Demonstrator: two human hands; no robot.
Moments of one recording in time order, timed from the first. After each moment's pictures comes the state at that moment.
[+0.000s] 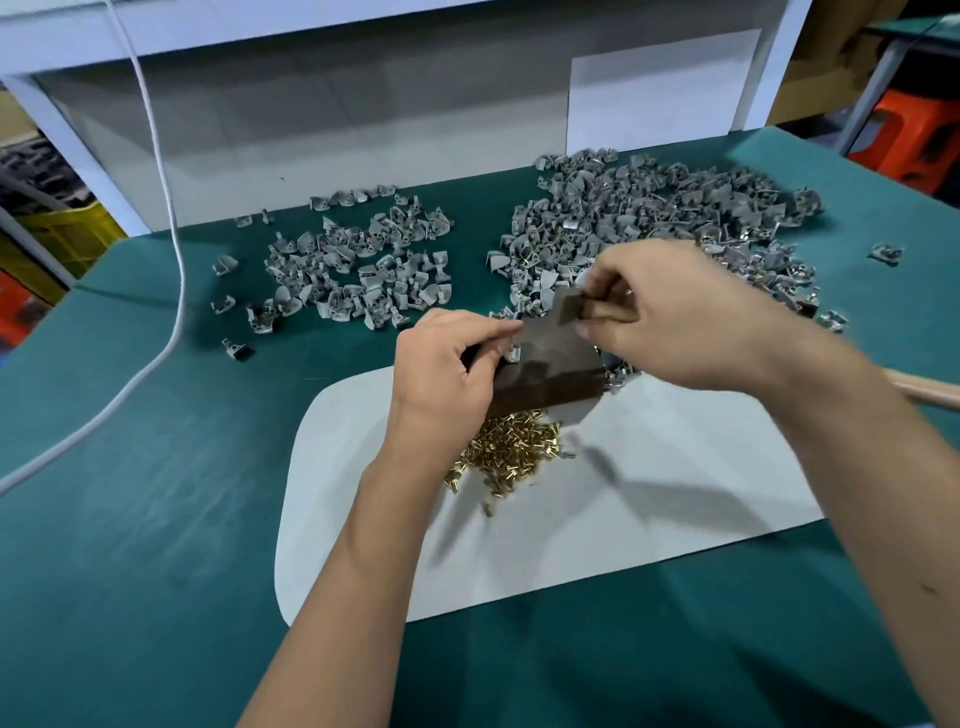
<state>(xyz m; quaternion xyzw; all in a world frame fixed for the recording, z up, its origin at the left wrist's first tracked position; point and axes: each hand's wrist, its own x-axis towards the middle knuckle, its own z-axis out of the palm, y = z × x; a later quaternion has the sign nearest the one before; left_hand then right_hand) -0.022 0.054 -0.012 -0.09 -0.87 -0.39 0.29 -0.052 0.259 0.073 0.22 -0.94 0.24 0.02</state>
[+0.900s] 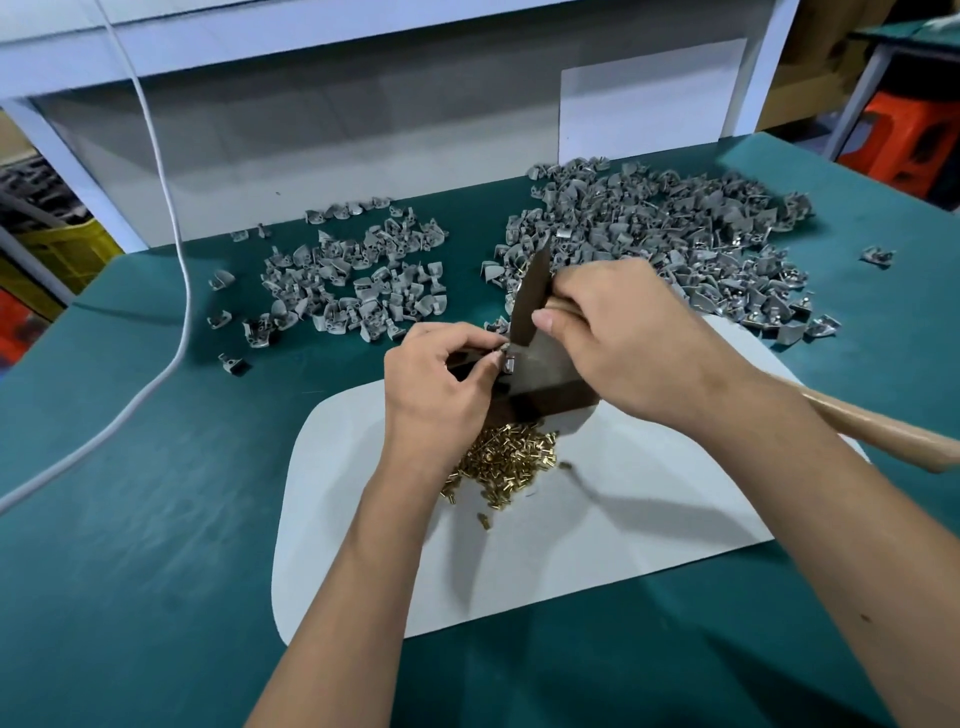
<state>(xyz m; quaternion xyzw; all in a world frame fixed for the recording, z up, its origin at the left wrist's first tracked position) -0.020 0.057 -0.006 0.00 -0.86 -0.44 0.25 -0.044 0.237 0.059 0.26 -0.93 0.25 0.10</state>
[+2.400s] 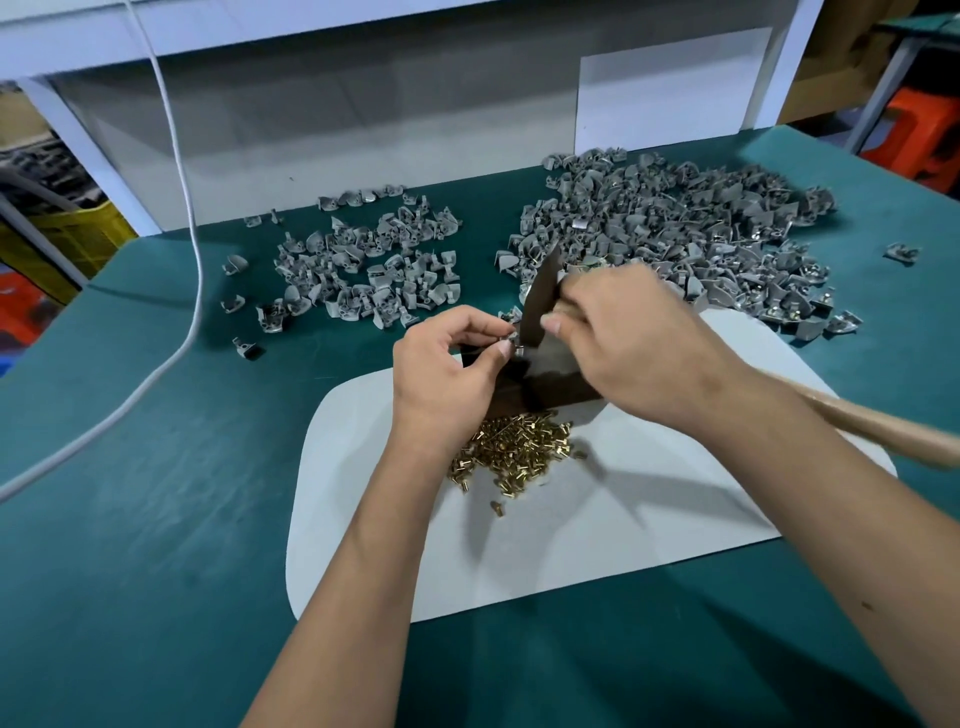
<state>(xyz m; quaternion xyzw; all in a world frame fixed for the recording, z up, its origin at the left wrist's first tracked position) -0.018 0.054 -0.004 0.02 -0.83 -0.51 0.22 -0.045 0.229 0.049 0.27 -0.93 0.23 0.11</state>
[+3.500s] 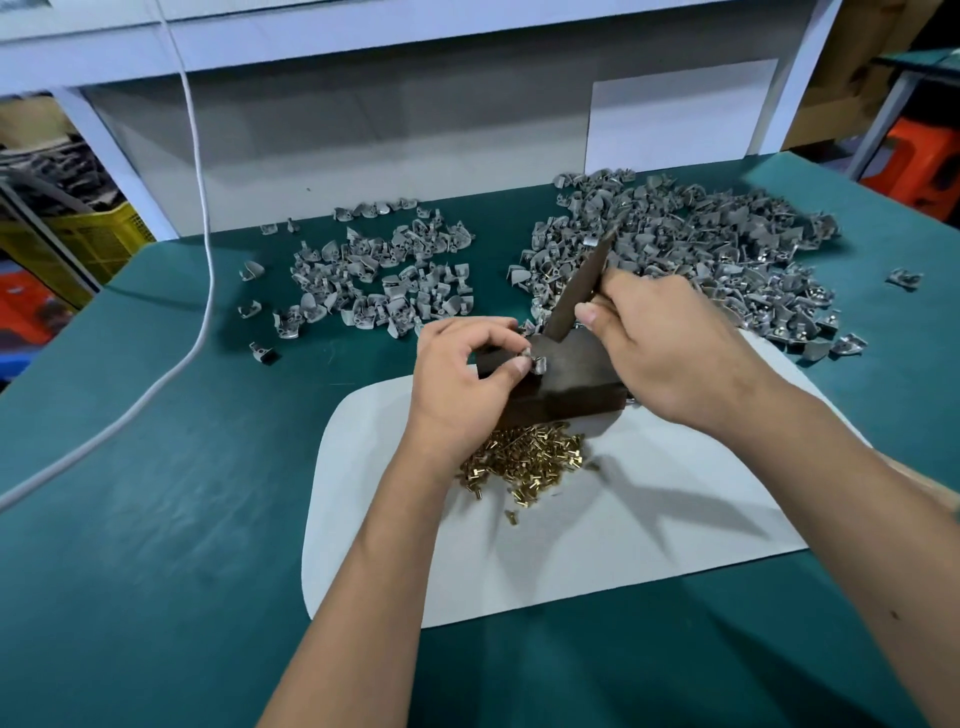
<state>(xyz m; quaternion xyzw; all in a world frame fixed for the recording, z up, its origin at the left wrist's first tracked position) -0.021 0.047 -0.008 0.00 -0.85 -0.49 0.20 -0.041 0.236 0.057 0.21 -0.95 0.21 0.10</state>
